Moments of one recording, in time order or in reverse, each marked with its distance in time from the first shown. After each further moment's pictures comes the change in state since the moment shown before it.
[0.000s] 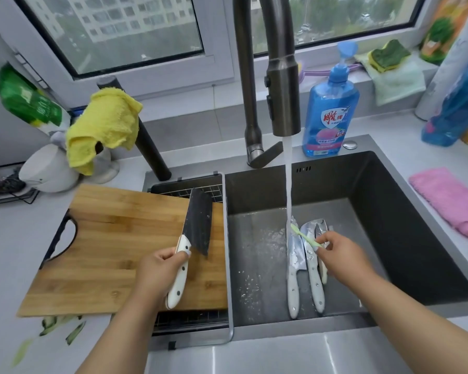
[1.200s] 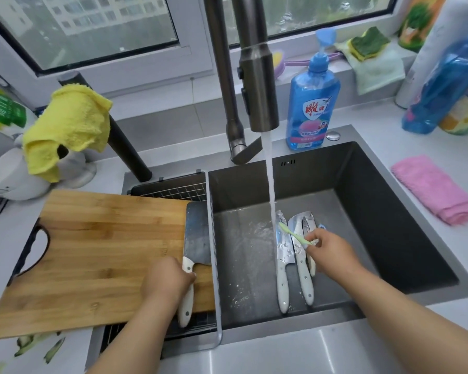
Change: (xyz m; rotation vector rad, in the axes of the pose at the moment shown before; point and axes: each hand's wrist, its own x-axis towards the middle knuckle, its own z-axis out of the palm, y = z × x) left_hand 0.024 -0.015 0.043 0.975 -0.029 0.046; right_hand 0.001 0.006 0.001 0.049 -0.020 0.057
